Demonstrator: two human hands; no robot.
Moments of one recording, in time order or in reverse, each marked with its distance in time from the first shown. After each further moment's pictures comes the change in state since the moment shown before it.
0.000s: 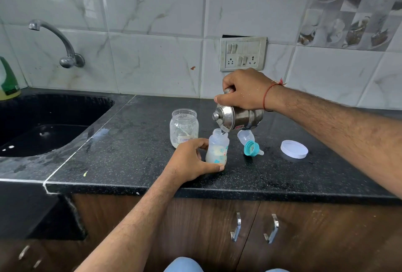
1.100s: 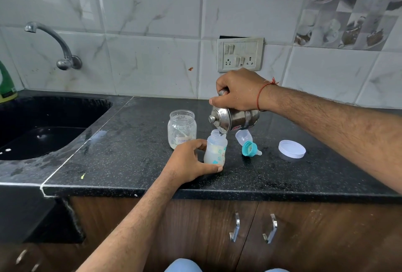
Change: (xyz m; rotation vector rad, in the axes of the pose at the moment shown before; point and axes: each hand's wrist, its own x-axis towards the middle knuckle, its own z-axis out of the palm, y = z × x) left_hand 0.000 0.000 0.001 0.015 0.010 -0.005; right_hand 0.004 -0.005 0.001 -0.066 -0.010 -0.043
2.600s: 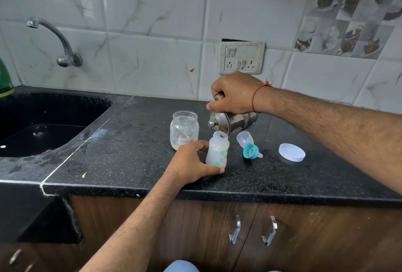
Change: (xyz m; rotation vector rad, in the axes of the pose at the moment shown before) left_hand 0.001 -0.005 0.001 -0.048 -0.017 -0.007; right_hand 0.008 -0.022 -0.001 -0.058 -0.050 -0.029
